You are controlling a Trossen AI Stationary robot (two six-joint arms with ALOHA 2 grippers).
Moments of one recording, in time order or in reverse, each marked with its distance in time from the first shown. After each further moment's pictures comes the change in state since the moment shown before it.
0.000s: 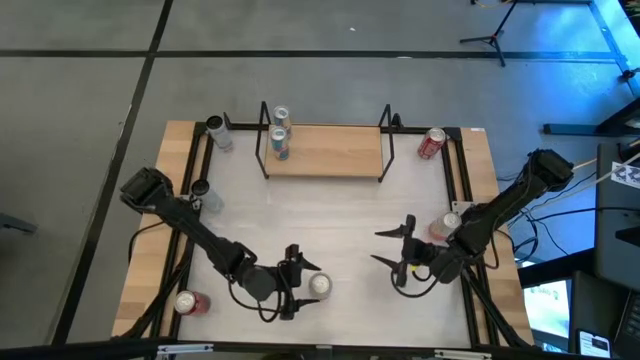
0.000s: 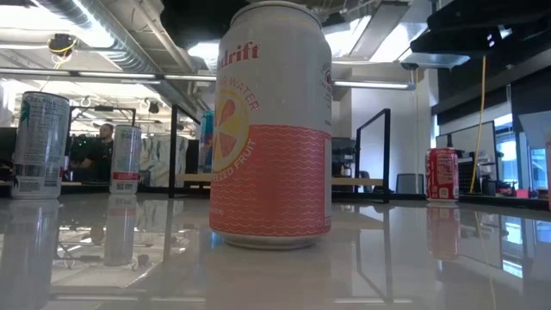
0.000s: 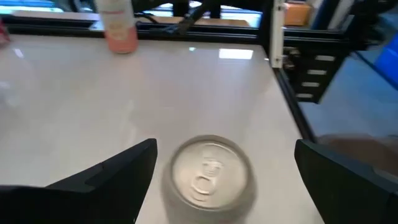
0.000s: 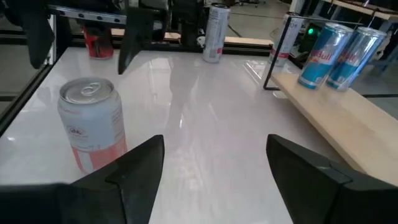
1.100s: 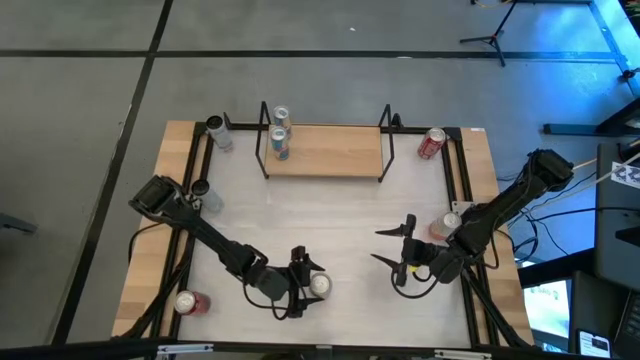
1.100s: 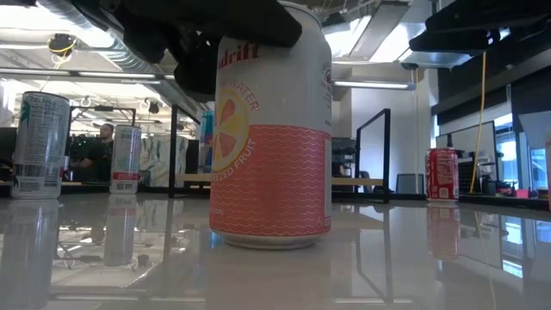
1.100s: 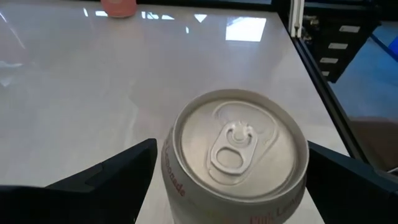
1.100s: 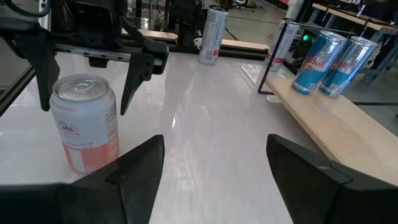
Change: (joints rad) left arm 0.039 0.123 -0.001 0.048 0.059 -0.038; right arm 0.000 0.000 0.000 0.003 0.018 -0.046
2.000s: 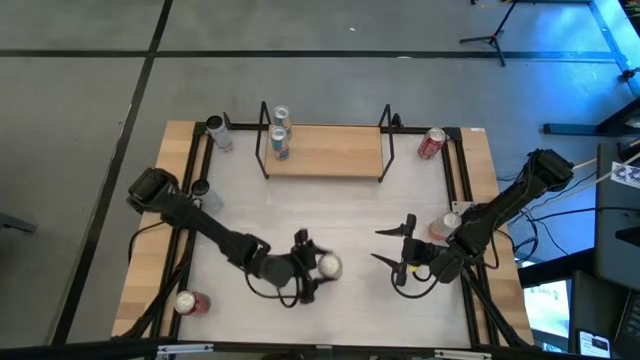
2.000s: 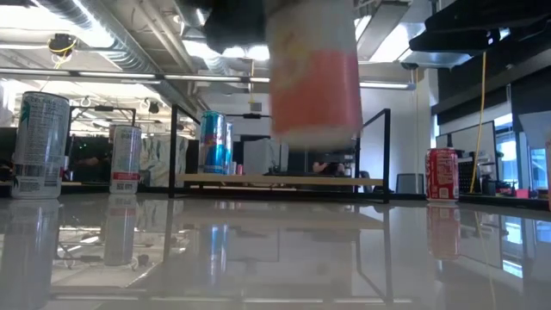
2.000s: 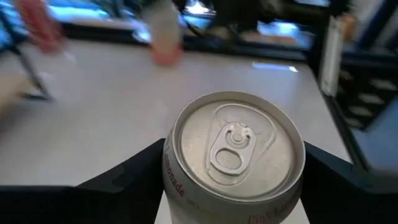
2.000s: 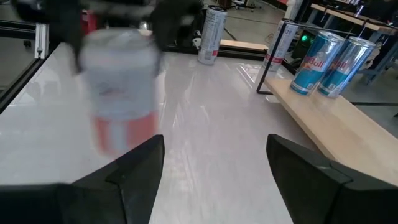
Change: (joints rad) left arm 0.077 -0.088 0.108 -0.109 -0.127 0.047; right arm 0.000 0.000 0.000 -0.001 0.005 -0.002
